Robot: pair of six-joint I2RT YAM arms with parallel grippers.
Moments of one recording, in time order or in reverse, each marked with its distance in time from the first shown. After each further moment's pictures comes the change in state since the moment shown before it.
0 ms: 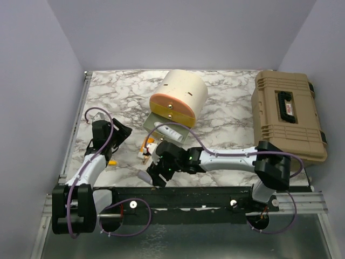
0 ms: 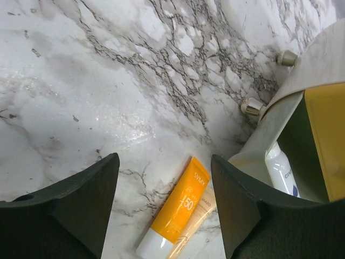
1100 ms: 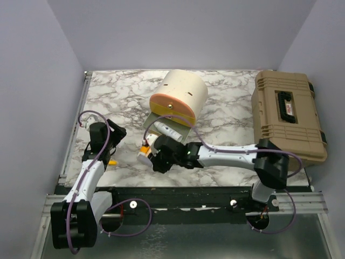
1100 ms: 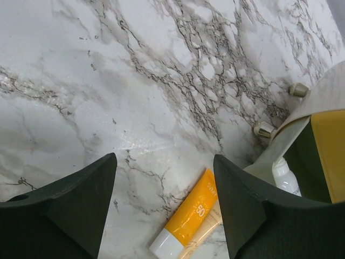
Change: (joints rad) left arm 0.000 -0.164 0.001 -0.140 -0.198 -0.006; right arm 0.014 0.122 0.081 -0.039 0.167 -0.046
